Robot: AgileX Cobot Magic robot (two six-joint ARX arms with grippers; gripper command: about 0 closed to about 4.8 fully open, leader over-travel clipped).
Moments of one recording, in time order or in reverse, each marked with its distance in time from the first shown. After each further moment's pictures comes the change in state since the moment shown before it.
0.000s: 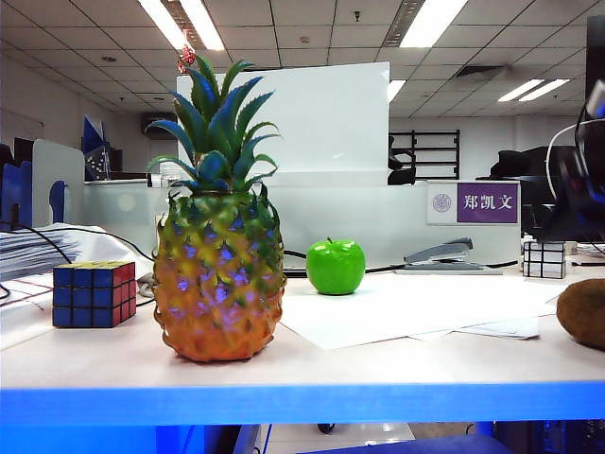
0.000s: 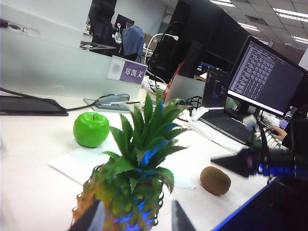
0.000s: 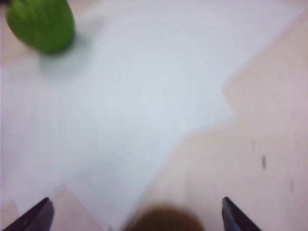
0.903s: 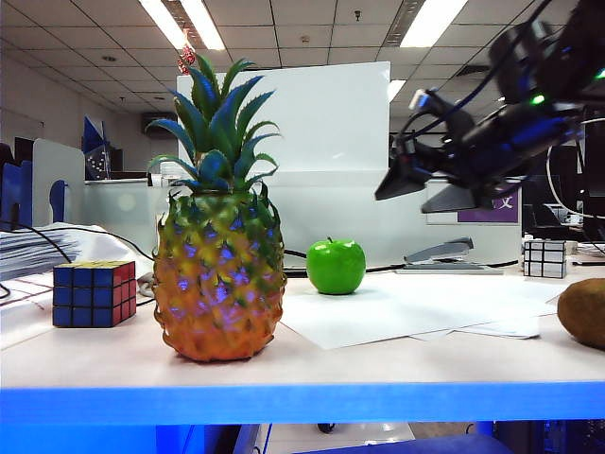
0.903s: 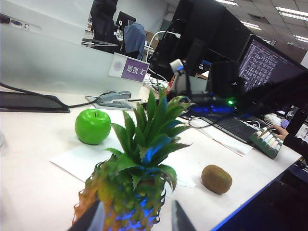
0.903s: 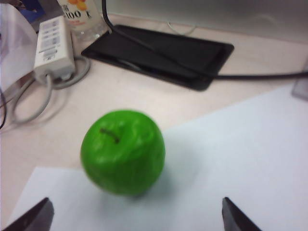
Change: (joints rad) left arm 0.002 0.000 0.000 -0.013 -0.002 0.000; right arm 0.076 0.776 0.812 0.006 -0.309 -0.162
